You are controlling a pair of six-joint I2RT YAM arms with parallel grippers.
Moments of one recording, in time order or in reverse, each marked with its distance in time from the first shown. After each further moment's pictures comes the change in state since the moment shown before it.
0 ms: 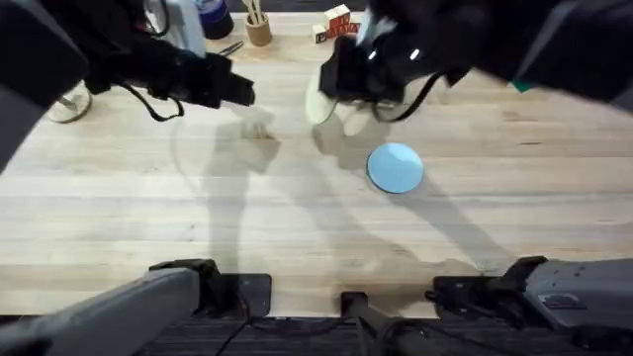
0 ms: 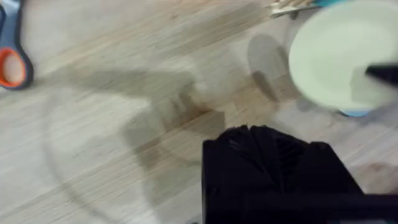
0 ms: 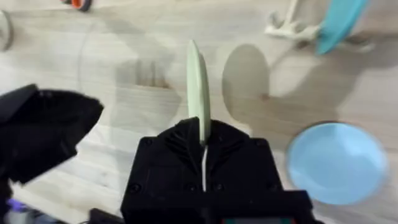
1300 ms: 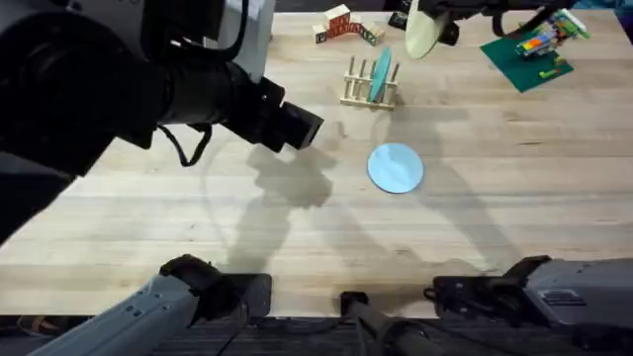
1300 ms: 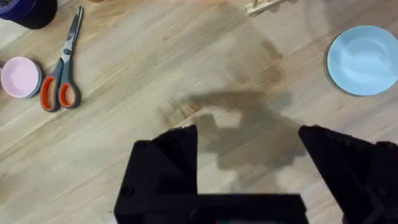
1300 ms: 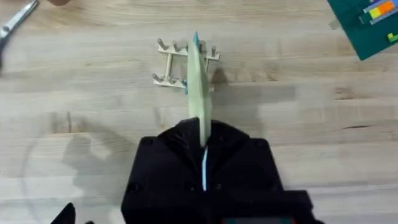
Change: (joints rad) left arm -0.528 -0.271 0.000 -0.052 -0.516 -0.184; right arm -0.114 -0.003 0.492 -0.555 0.375 -0.188
